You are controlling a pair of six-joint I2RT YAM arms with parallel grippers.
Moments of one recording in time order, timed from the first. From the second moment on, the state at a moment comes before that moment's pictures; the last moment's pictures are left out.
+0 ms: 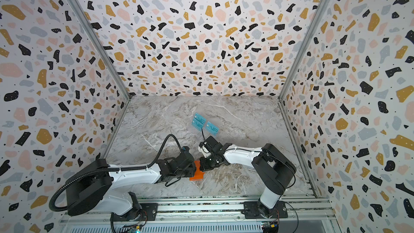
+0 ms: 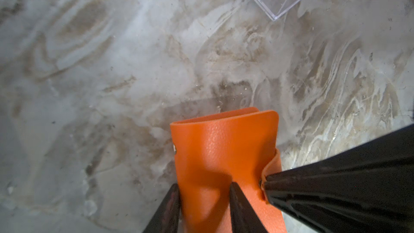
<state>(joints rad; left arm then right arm) -0.98 1.44 0.60 -0.18 -0.09 -0.90 0.86 1.68 0.89 -0.32 -0.45 0.51</state>
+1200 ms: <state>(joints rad) -0.99 1.42 0.57 -0.14 -0.06 -1.00 0.82 1.49 0.87 -0.31 -0.34 0.54</state>
